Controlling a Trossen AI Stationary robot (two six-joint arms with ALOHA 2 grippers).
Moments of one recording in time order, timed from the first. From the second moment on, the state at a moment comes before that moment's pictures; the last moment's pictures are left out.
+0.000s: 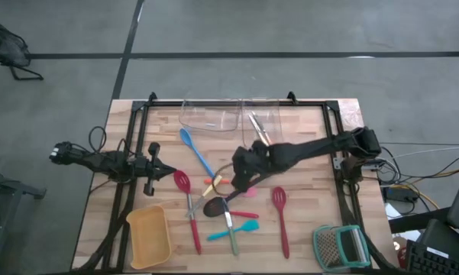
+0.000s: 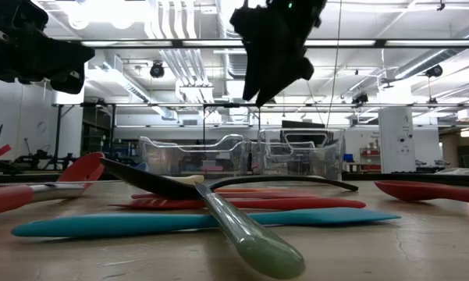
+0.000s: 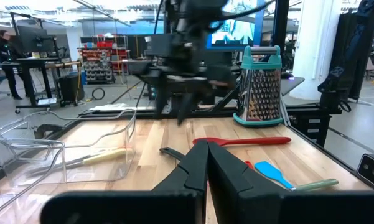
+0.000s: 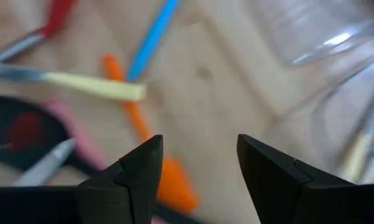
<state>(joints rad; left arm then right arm) -0.27 0.05 0.01 0.05 -0.23 0.02 0.13 1.81 1.46 -0.74 0.32 0.59</state>
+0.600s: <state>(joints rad) -0.27 0.05 0.01 0.05 -0.23 0.02 0.36 2.00 1.48 -0.47 0.08 0.93</state>
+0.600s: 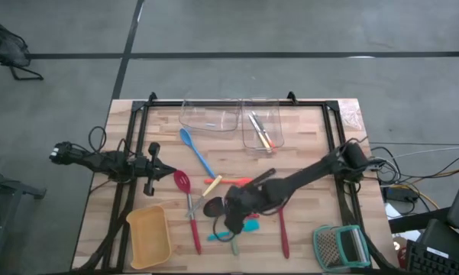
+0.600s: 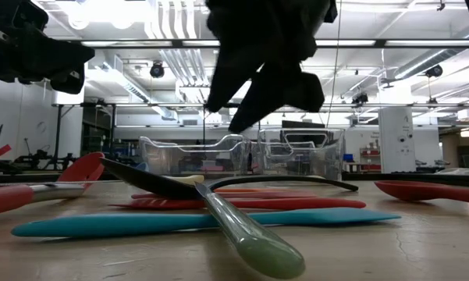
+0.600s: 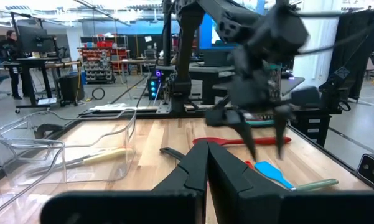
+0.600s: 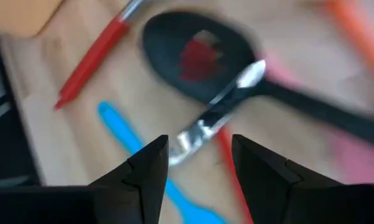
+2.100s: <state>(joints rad) -0.27 0.05 0.01 0.05 -0.23 0.02 0.44 2.23 1.65 -0.56 0.10 1.10</state>
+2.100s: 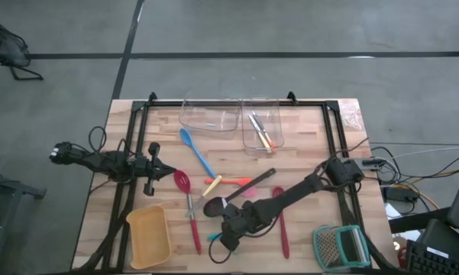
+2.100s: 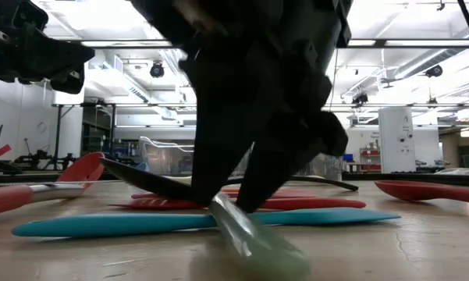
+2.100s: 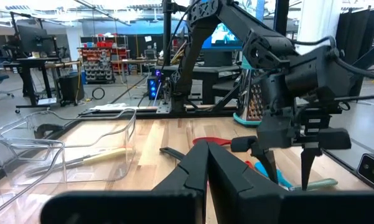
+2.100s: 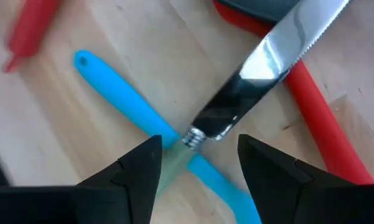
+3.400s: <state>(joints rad) -0.27 0.05 0.01 0.05 -0.23 0.02 0.43 2.16 1.66 -0.71 0.16 0.98</state>
